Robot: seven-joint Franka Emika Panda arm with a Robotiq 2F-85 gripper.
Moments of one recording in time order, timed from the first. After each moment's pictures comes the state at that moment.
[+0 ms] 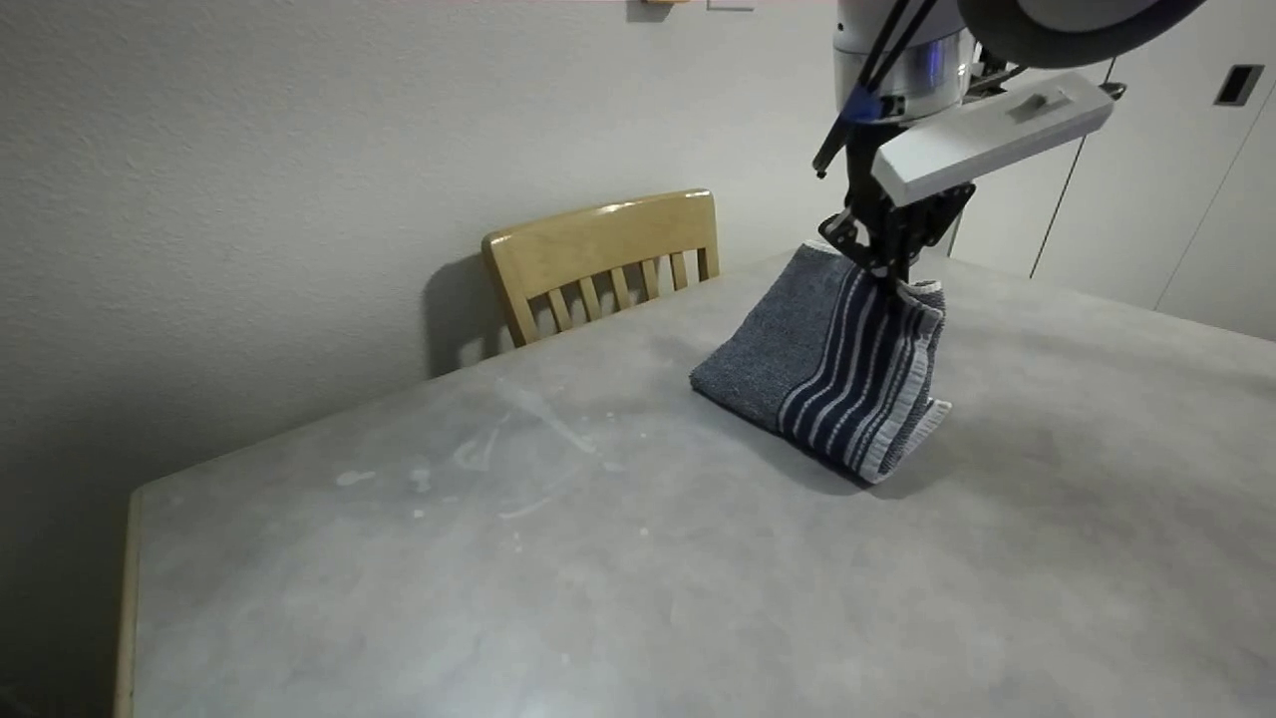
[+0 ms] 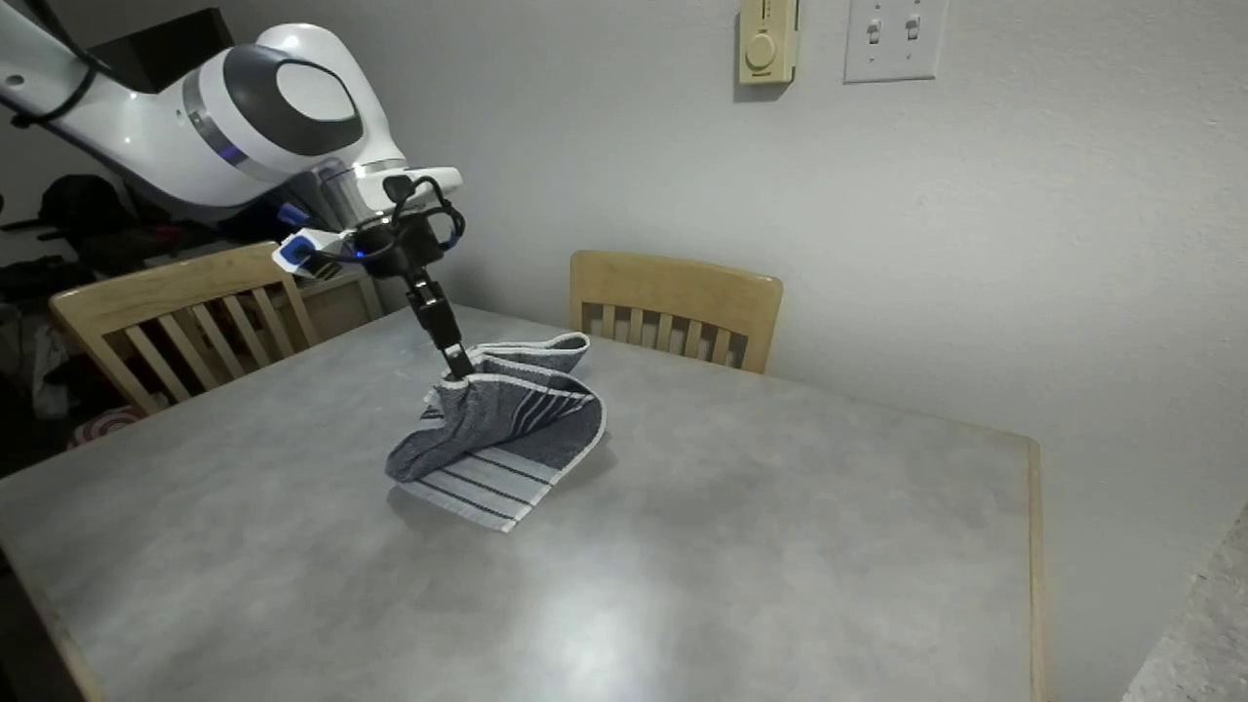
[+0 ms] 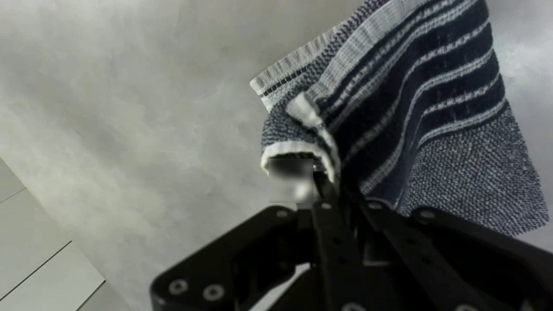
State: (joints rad) arm 0.26 0.33 -0.15 -2.00 -0.40 2.27 0.84
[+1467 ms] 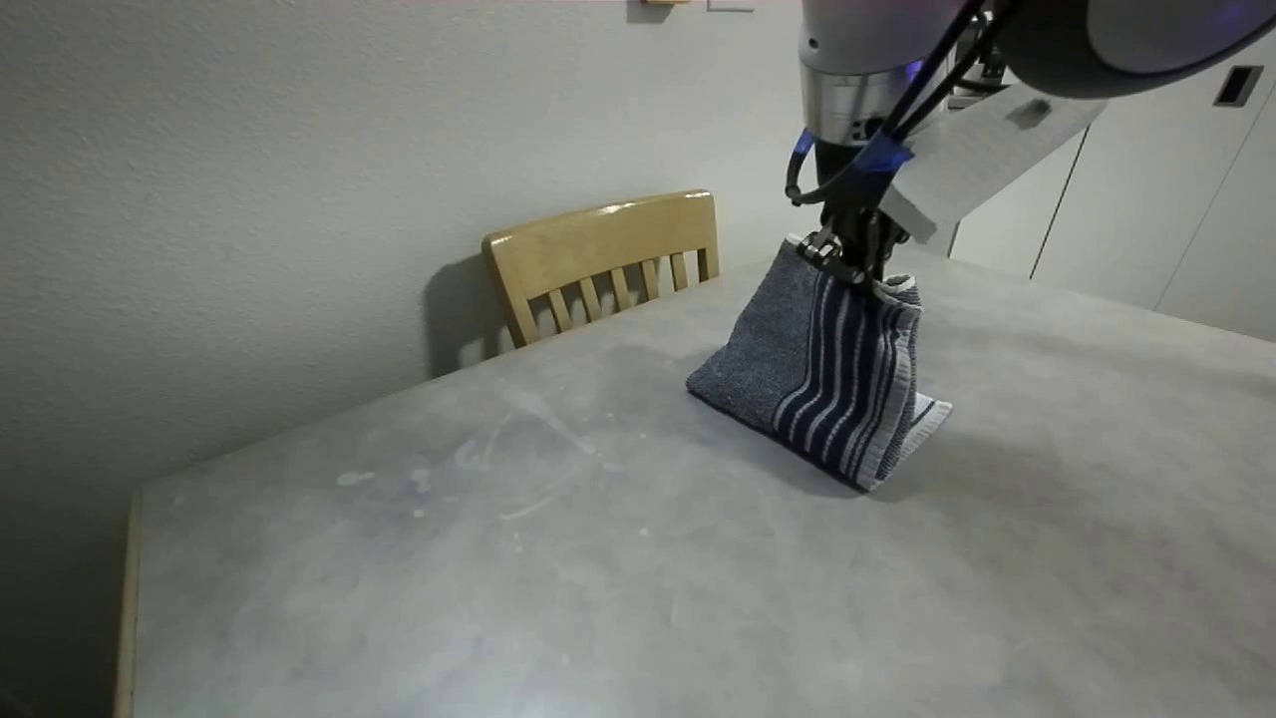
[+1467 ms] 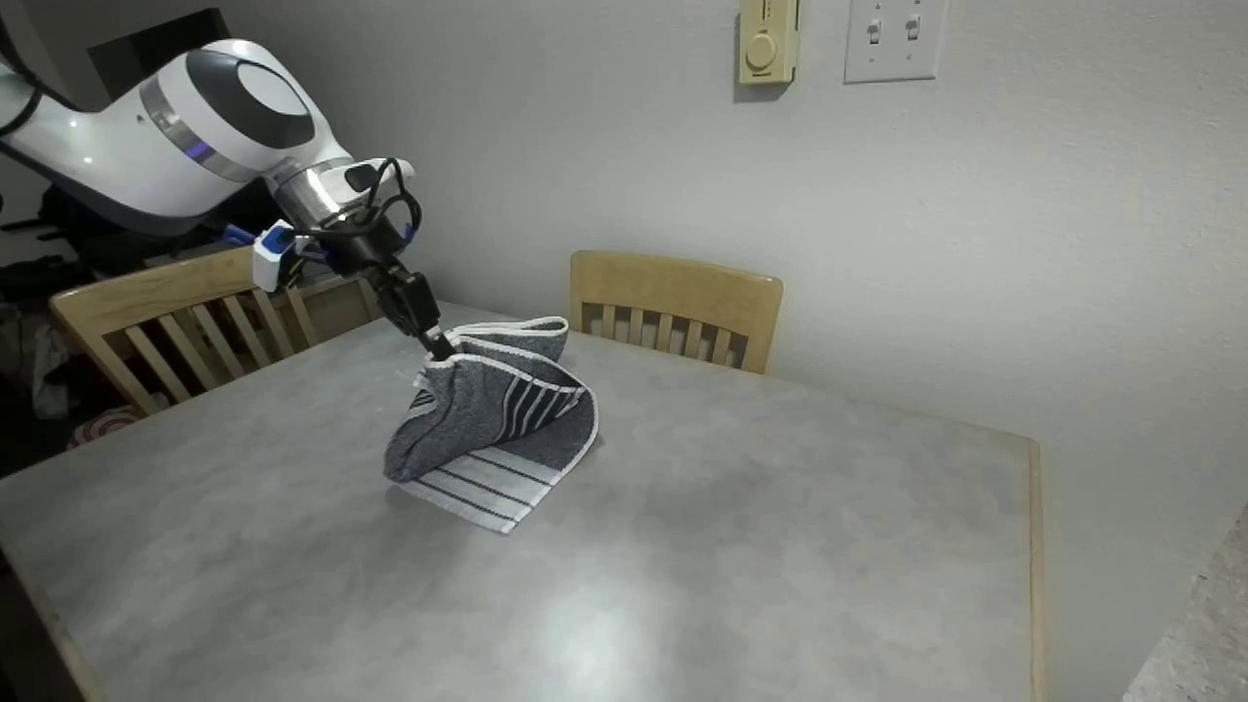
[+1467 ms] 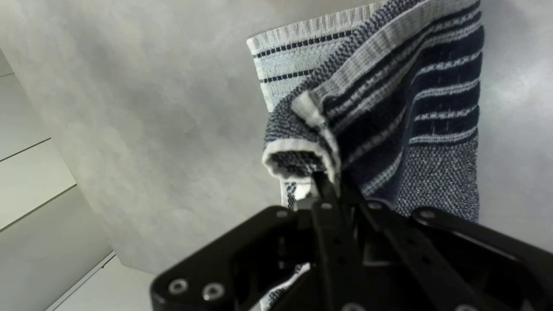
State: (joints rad) arm 0.26 0.32 -0.04 -2.02 -0.63 2.26 0.81
